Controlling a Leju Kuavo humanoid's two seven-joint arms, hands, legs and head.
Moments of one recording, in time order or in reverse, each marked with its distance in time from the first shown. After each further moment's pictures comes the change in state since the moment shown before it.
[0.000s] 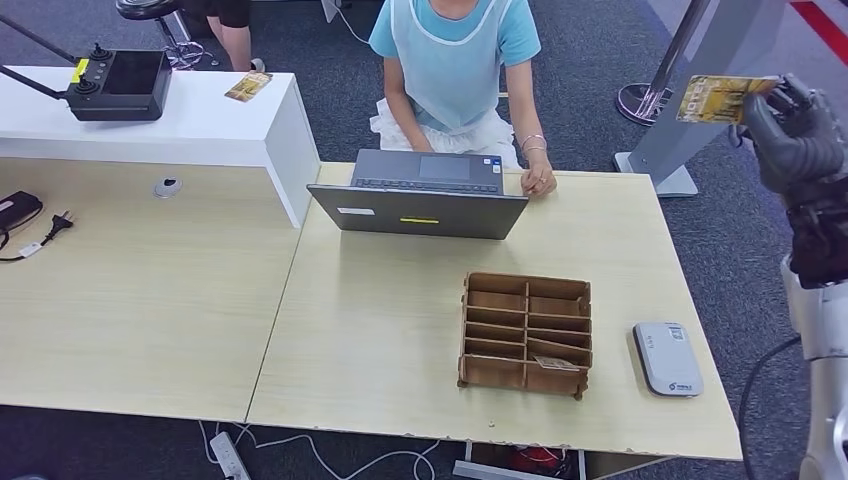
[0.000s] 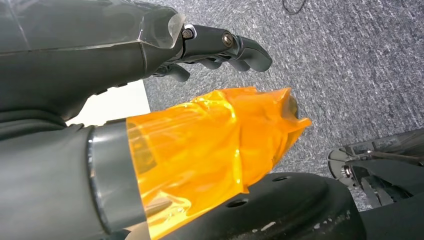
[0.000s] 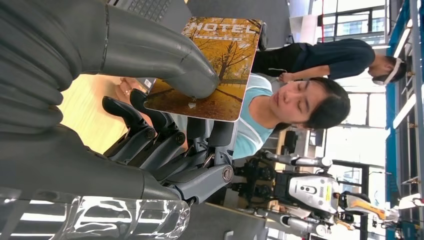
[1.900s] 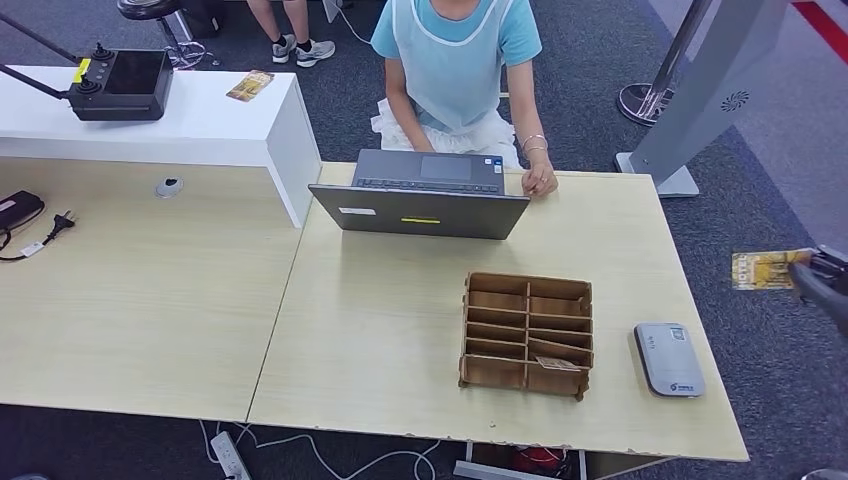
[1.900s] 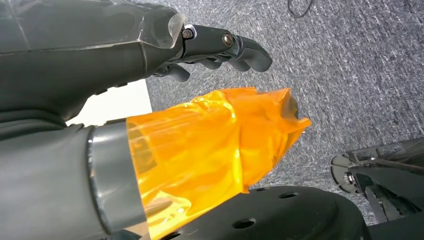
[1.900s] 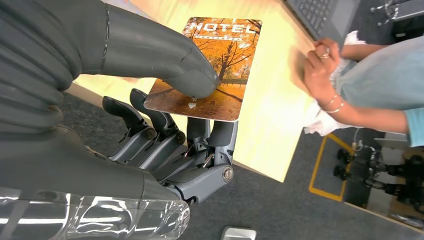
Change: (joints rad) left arm 0.002 0.007 0.016 0.000 -0.004 0.011 0.000; right arm 0.475 -0.322 -0.091 0.063 -0.061 0.139 0.013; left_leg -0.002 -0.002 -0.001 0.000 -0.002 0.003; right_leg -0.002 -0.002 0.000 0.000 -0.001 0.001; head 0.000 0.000
